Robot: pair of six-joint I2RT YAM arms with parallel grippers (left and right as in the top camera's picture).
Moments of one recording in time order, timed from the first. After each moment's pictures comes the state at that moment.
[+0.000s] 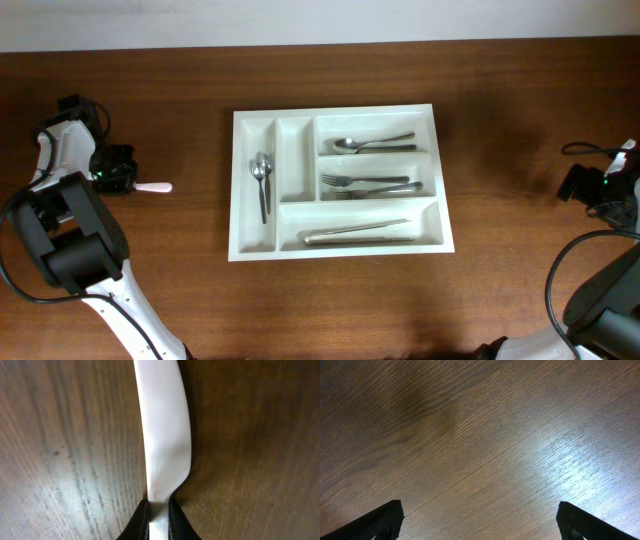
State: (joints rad) left arm 0.40 2.27 1.76 -1.02 0.02 -1.10; right arm -0.65 1.77 1.39 -1.00 0.04 -0.02
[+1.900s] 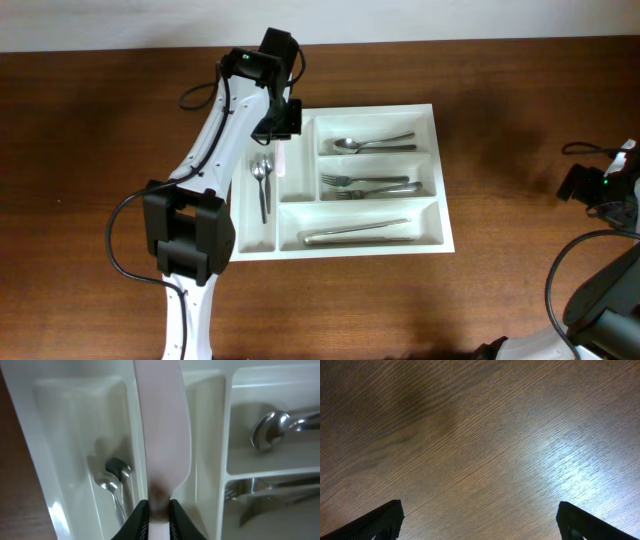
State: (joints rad) left arm -0.33 2.27 2.18 -1.31 0.02 -0.29; right arm -0.65 1.77 1.39 -1.00 0.04 -0.02
